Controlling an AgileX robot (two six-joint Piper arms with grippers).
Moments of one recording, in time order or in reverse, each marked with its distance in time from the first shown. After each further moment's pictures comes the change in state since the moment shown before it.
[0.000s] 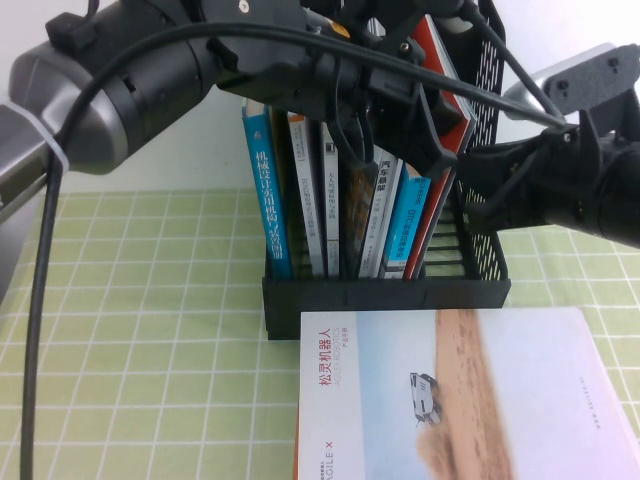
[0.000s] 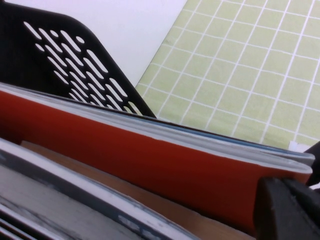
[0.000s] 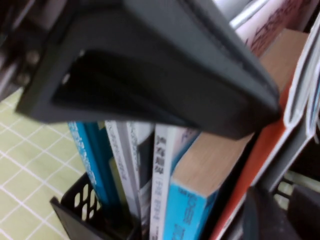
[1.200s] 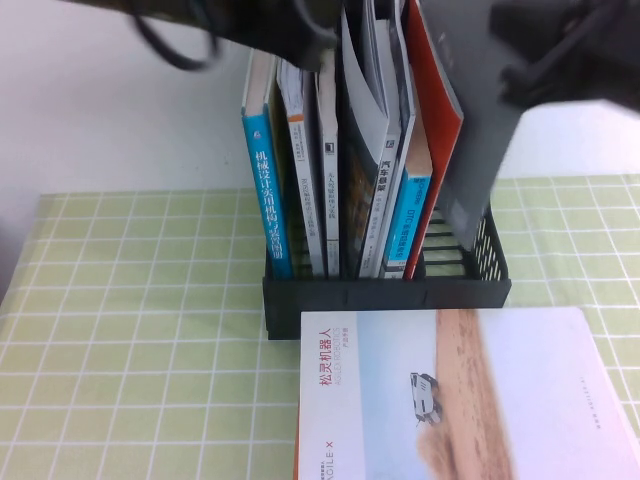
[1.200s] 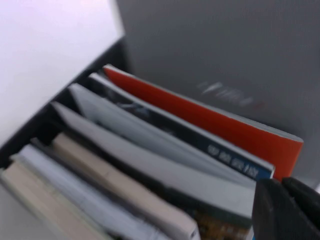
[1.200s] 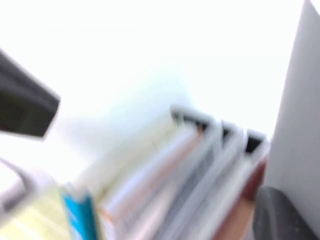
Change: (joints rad) right arm 0.002 -0.109 -0.165 0.002 -0.020 -0.011; left arm 0.141 -0.262 0.000 0.084 0.129 -0.176
